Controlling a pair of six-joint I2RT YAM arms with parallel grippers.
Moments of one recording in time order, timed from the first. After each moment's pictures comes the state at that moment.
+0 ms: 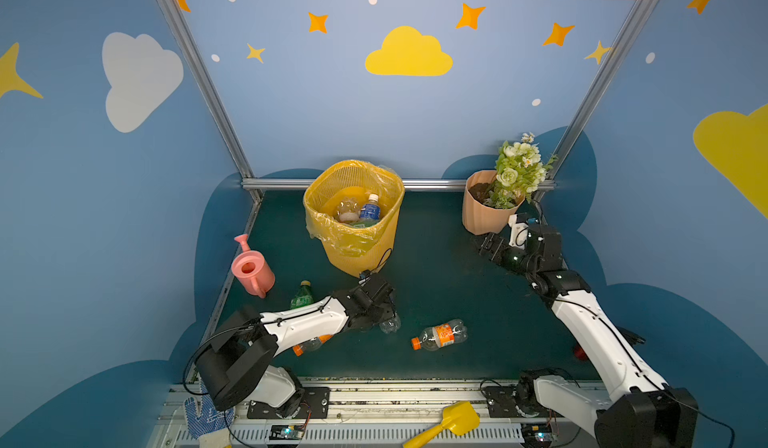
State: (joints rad) left arm -0.83 1.44 0.74 -0.29 -0.02 -1.06; right arm 0.16 1.09 0.87 -0.33 -0.33 0.58
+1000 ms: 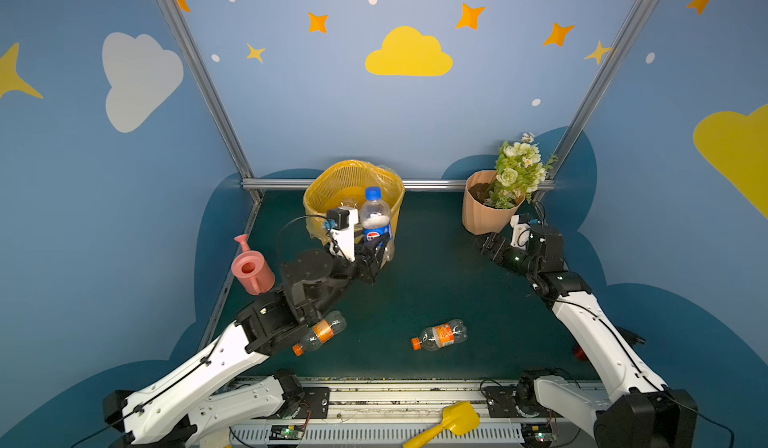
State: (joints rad) left arm -0.93 0.89 1.15 -0.25 -0.42 -0.24; right arm 0.15 1.08 0.86 -0.31 -0.35 0.61
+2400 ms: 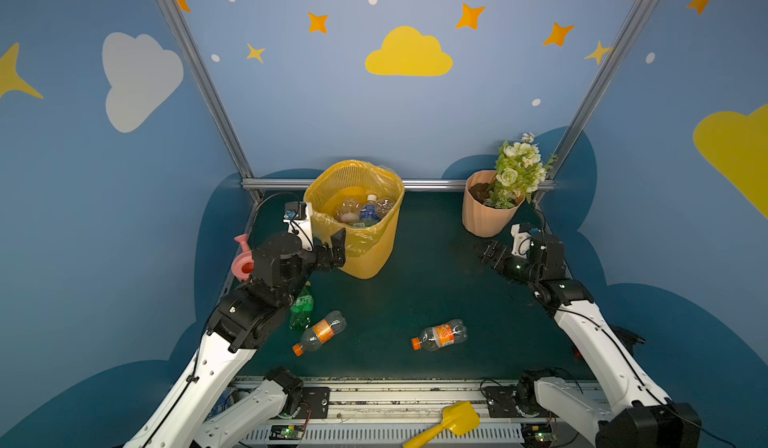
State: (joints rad) left arm -0.53 0.84 1.14 -0.66 -0.32 -0.27; right arm 0.14 1.02 0.80 -0.36 -0.36 0.63
